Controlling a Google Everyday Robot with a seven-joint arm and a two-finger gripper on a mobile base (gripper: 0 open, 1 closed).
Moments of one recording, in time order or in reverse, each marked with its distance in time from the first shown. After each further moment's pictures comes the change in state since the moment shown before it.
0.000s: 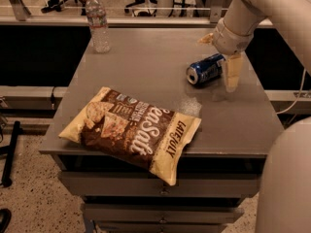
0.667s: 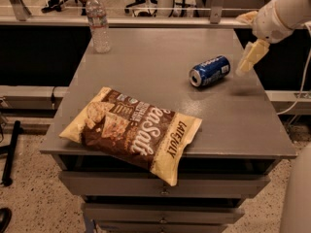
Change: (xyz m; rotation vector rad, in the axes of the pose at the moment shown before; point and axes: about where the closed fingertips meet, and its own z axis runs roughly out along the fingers) arm 0.074 -0.016 -0.061 0.315 -0.235 0.454
